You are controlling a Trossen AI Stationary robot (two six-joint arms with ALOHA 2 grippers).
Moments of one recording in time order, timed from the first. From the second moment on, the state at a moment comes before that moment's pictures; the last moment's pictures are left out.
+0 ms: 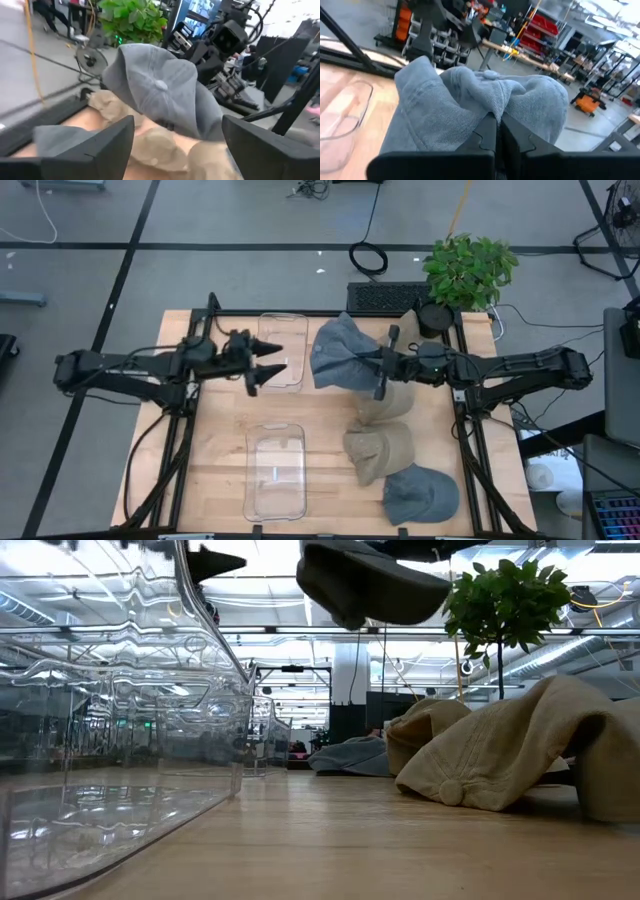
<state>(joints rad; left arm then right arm) 0.07 0.92 0.69 0.20 -0.11 -0.31 0.00 1.10 0.82 0.18 0.28 -0.37</state>
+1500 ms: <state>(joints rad) 0.17 1.27 0.79 0.72 0.23 -0.79 -0.03 1.18 0.82 0.38 0.29 -0.56</state>
